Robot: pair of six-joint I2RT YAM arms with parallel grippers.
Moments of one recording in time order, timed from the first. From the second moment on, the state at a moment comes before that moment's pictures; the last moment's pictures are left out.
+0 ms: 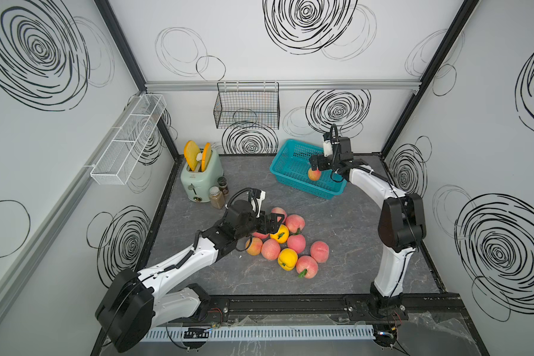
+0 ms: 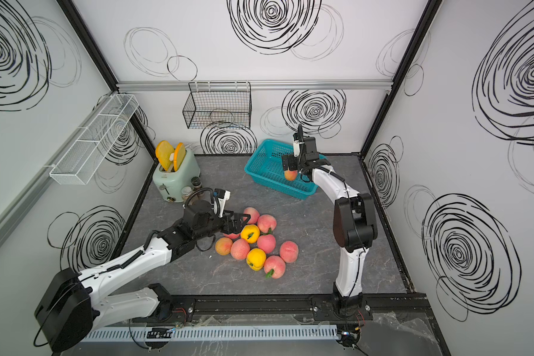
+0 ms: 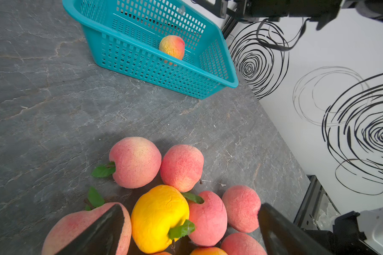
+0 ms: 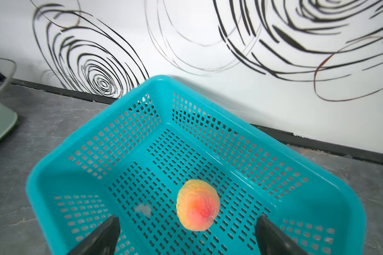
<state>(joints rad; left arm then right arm) -0.62 1.15 0.66 0.02 0.18 -0.52 0.28 1.91 1.58 -0.26 -0.04 0.03</state>
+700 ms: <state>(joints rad) -0.61 0.93 0.51 -0.19 0.13 -0.51 0.57 1.36 1.00 -0.19 0.00 0.10</state>
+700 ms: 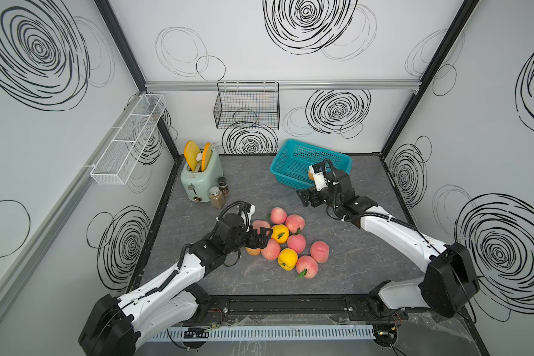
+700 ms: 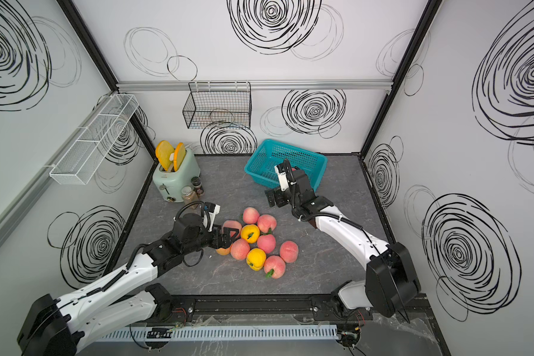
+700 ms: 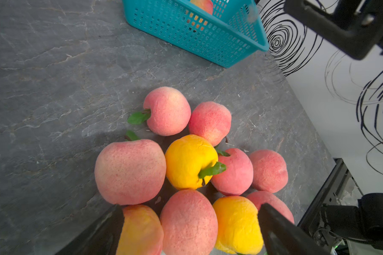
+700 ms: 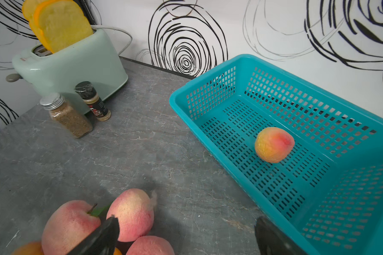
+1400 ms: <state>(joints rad) -0.63 0.91 0.39 -0.26 0.07 -0.61 0.76 1.12 0.66 -0.08 -0.16 0.06</state>
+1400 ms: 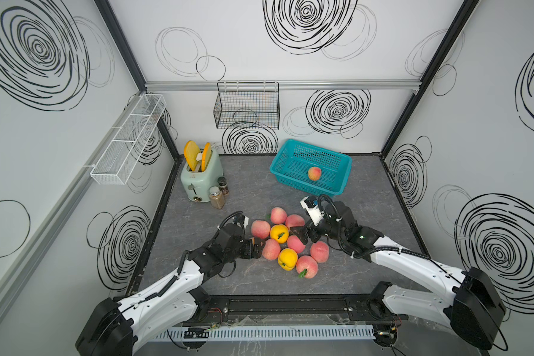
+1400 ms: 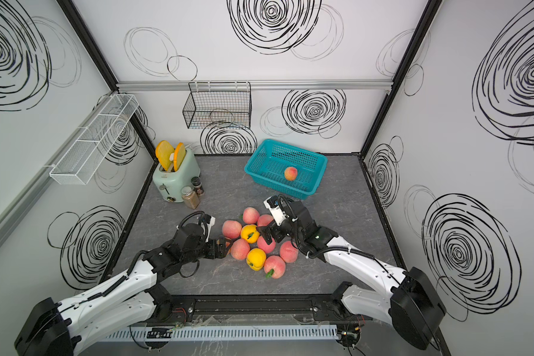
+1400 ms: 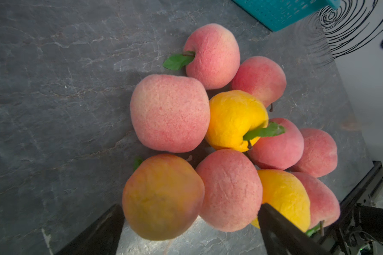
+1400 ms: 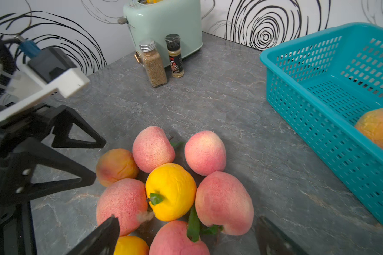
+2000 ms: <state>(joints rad) -0.65 1.02 0.38 -0.20 0.05 -0.63 0.76 1.07 0.61 -0.05 -0.24 0.05</state>
